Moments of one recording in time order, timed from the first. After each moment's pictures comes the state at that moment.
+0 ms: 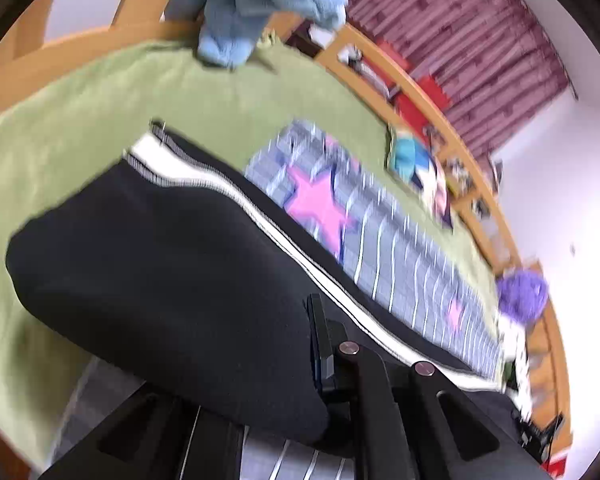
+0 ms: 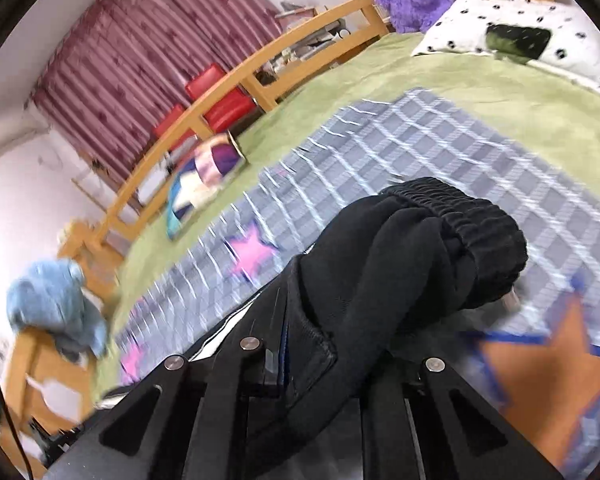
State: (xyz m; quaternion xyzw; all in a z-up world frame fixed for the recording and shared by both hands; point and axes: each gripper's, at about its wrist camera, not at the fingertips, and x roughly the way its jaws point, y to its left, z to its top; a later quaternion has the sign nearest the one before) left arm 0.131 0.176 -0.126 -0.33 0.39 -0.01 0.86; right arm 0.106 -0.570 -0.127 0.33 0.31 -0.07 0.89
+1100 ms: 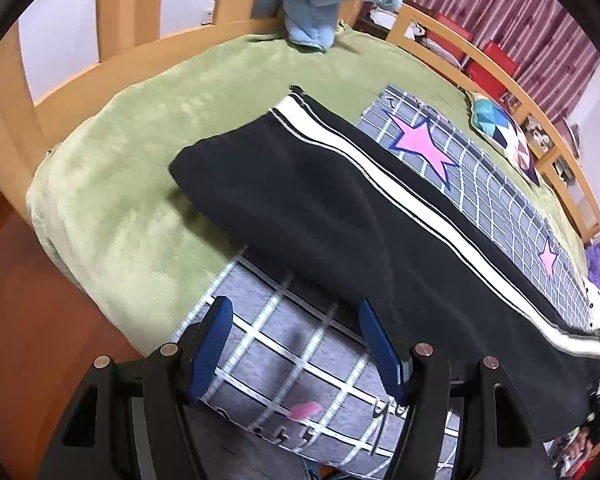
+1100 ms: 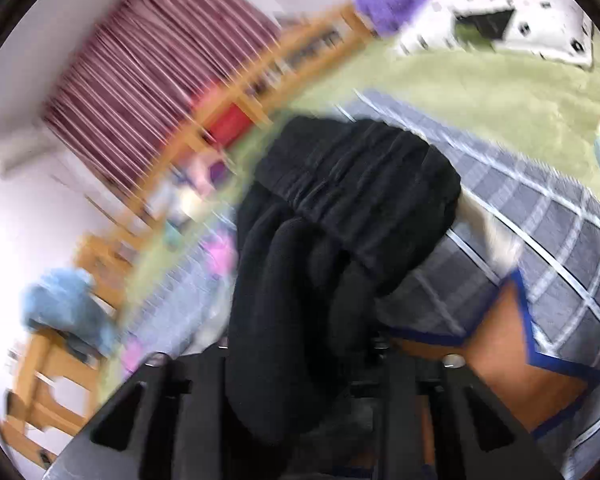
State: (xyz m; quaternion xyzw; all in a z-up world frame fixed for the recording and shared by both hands) left arm 0.017 0.183 -0.145 -0.23 0.45 0.14 0.85; right arm 0.063 -0.641 -0.202 0.37 0.31 -0.06 0.88
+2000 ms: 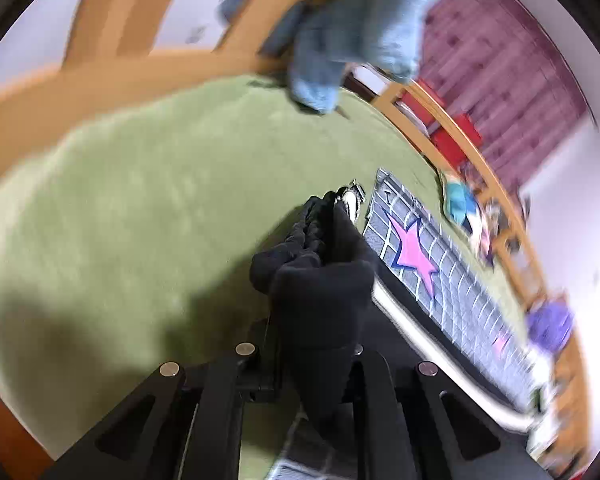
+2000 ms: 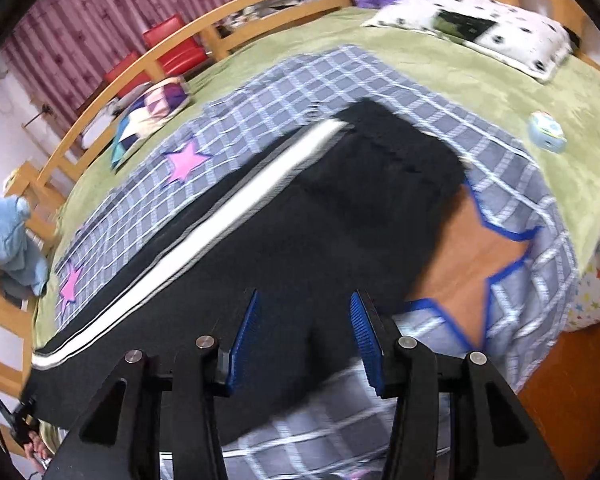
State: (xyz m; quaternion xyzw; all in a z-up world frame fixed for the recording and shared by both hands) left arm 0.089 0.298 -0.171 -0.31 0.35 0.07 0.88; right arm 0.005 -0.518 -0.155 0.27 0.40 -0.14 0.87
